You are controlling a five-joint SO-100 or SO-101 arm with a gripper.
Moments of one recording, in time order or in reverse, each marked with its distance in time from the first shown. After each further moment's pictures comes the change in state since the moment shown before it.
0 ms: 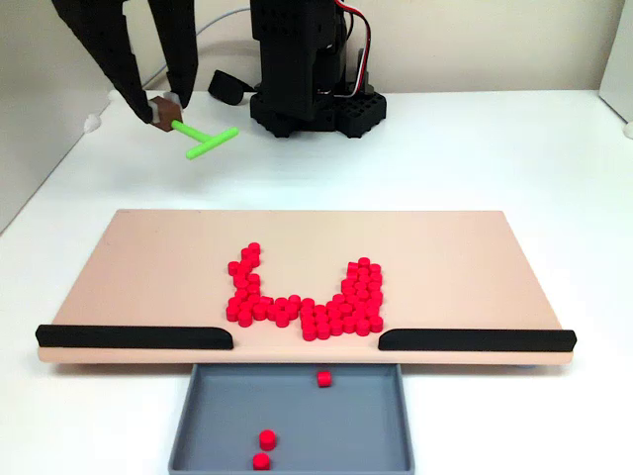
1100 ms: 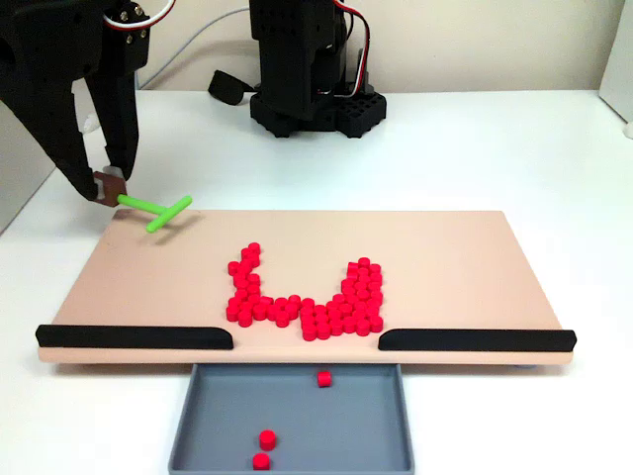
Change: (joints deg) arm 1.4 -15.5 -8.1 -11.6 -13.3
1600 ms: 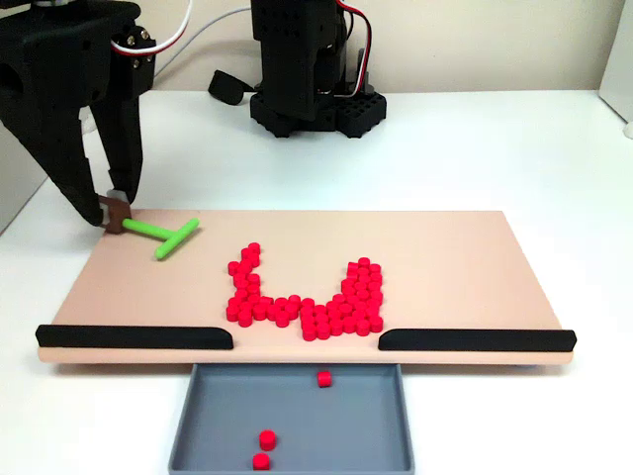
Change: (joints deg) arm -2.6 -3.6 -1.6 -2.6 0.0
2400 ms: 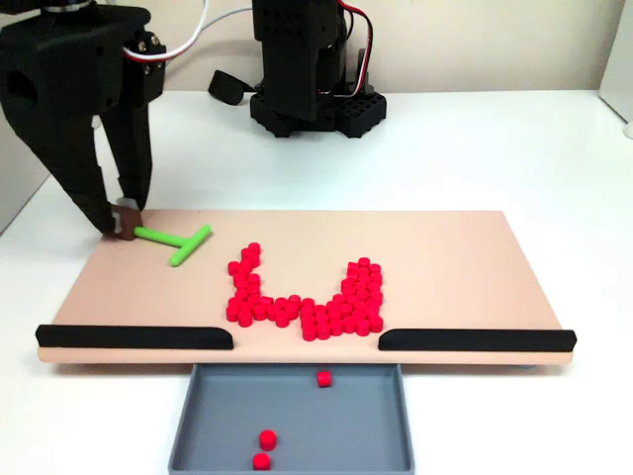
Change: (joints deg) arm -2.5 -0.8 0.0 -0.4 0.0
